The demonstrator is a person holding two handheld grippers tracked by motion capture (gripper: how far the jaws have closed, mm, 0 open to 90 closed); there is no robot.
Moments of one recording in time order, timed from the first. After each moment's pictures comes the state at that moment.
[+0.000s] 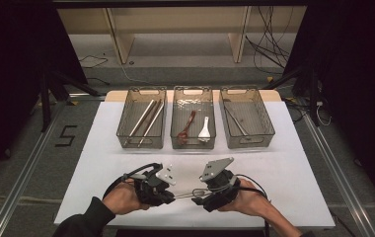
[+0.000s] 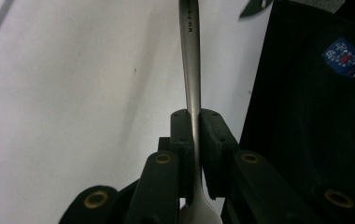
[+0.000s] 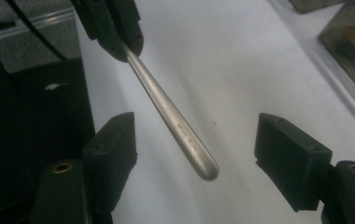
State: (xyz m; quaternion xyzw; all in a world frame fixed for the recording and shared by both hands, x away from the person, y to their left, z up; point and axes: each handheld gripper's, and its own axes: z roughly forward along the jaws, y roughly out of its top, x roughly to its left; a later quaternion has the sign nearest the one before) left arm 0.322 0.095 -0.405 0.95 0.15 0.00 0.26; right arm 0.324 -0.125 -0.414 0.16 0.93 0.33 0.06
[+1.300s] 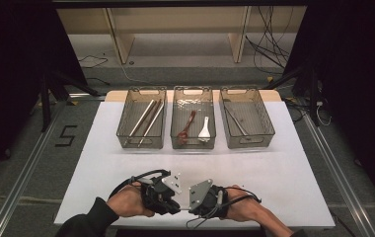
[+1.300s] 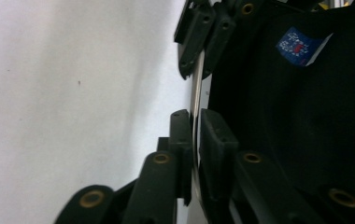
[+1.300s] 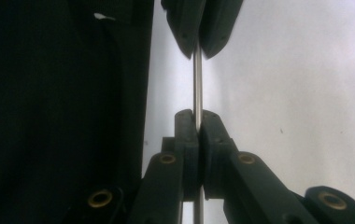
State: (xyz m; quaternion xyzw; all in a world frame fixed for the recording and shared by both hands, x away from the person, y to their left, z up) left arm 0.318 0.084 -0.414 0.96 0.10 -0.06 0.26; right arm 0.301 -0.100 -0.431 -0.01 0.96 0.26 0.04
